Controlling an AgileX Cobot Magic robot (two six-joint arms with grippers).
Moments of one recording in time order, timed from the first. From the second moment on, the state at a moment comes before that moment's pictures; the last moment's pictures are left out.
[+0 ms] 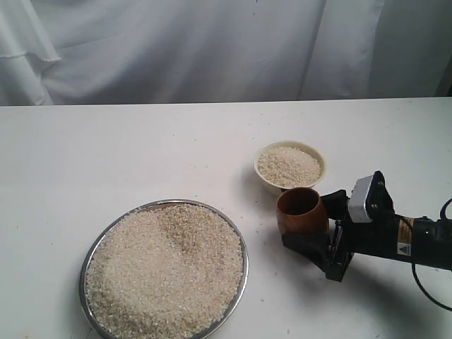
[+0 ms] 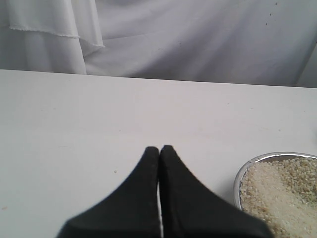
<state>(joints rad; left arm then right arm) 0.01 0.01 0.00 -0.04 0.29 0.01 0.09 2.22 -0.68 -1.17 -1.20 0.19</state>
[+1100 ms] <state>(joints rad) 0.01 0.01 0.00 -0.04 0.29 0.01 0.09 2.22 -0.68 -1.17 -1.21 0.24</state>
